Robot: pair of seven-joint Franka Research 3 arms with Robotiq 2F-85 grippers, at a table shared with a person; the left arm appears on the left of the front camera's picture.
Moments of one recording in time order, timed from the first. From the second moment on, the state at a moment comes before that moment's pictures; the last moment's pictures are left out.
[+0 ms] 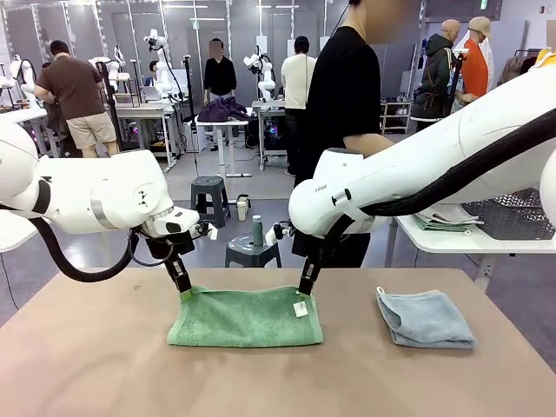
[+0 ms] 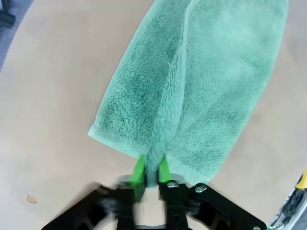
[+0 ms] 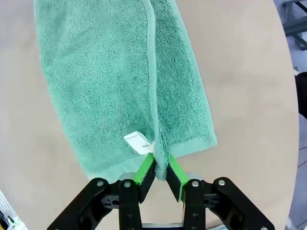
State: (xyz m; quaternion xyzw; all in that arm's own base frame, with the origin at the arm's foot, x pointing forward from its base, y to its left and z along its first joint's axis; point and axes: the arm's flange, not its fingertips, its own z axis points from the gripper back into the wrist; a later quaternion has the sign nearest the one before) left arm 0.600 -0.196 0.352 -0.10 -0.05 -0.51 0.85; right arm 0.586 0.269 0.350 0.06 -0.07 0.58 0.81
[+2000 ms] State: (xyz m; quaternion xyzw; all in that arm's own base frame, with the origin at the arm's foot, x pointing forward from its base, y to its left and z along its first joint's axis) left arm 0.438 -0.091 0.393 -0.19 -0.16 -0.25 0.93; right arm 0.536 0.267 0.344 0.11 -0.04 0.22 0.97
